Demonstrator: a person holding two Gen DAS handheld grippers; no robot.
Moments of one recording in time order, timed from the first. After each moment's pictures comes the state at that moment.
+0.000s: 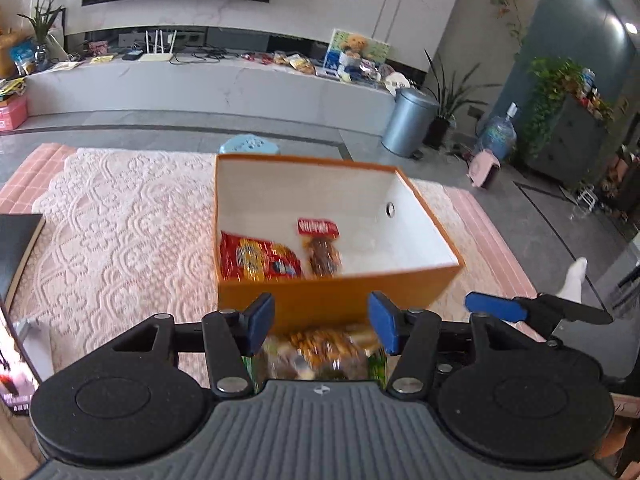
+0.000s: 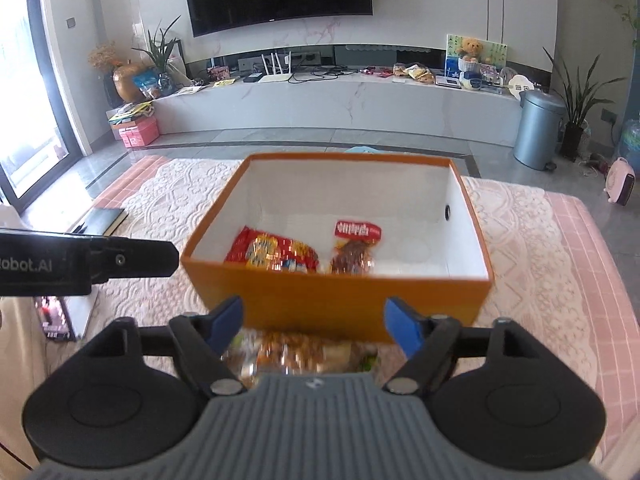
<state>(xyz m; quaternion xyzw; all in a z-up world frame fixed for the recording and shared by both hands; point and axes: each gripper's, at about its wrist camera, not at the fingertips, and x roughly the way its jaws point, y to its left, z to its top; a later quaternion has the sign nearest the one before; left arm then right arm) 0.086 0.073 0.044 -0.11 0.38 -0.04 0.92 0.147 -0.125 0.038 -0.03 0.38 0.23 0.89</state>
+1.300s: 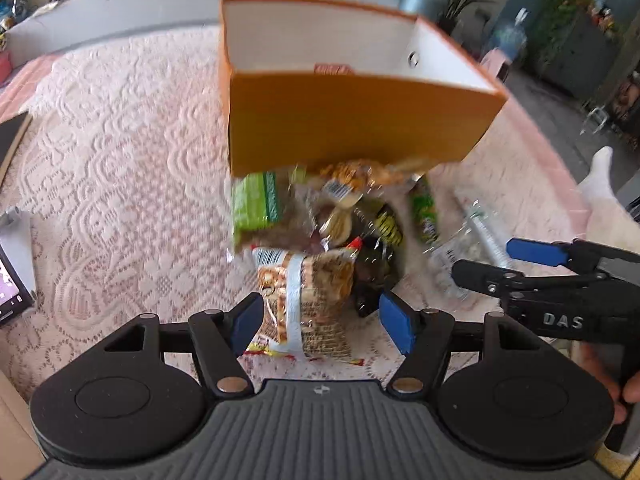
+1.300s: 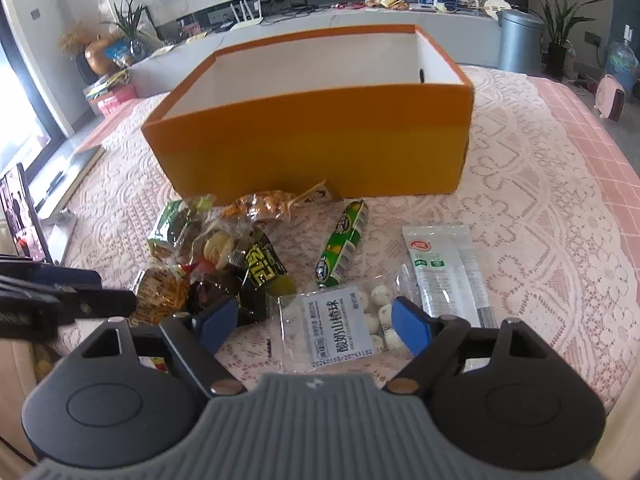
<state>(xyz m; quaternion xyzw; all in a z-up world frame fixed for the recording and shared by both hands) 0.060 0.077 -0.058 -0.08 0.51 -0.05 0.85 0.107 -0.156 -0.054 0.00 0.47 0.20 0.86</state>
